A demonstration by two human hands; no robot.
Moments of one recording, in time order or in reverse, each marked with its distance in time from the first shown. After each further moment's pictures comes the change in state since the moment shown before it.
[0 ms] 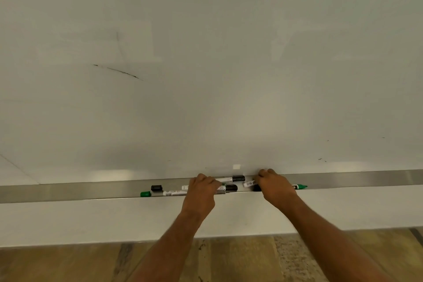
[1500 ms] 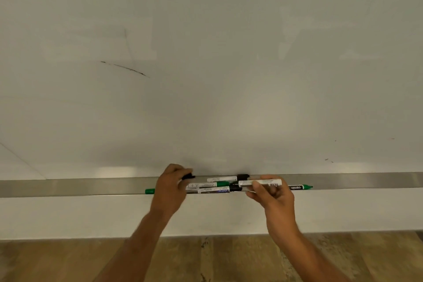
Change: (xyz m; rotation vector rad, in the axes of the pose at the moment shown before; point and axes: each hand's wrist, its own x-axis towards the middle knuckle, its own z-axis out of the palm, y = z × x) left_hand -0.034 -0.049 -0.064 -0.462 0.321 -0.248; right_hand -0.073 -0.080 -0.034 2.038 0.610 0.270
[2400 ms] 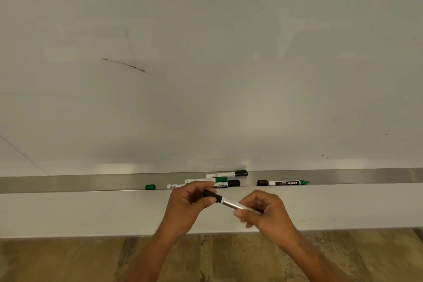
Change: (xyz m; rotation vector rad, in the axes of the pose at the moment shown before) left_hand -0.057 0.057 -0.001 -0.613 -0.172 -0.162; right_hand -0.031 -0.008 -0.010 -0.520 -0.379 0.067
